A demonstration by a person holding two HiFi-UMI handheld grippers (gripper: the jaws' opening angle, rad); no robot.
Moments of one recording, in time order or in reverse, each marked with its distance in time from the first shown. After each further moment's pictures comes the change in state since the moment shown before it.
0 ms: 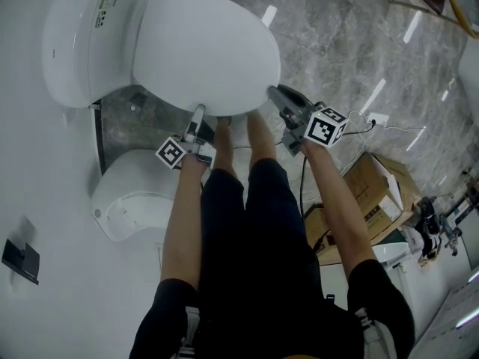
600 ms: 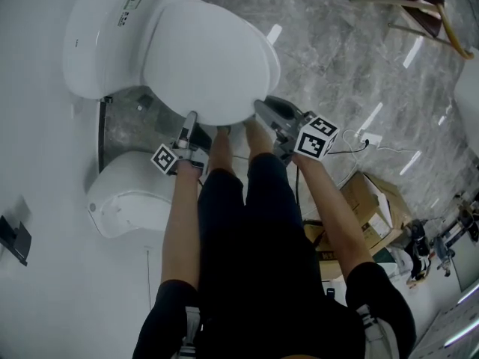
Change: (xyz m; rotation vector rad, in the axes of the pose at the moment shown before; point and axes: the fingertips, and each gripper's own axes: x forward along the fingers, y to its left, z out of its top) left arm -0.025 -0.043 0.023 -0.155 -0.147 -0.095; right arm 0.011 0.090 0.020 -0.134 0.061 0.163
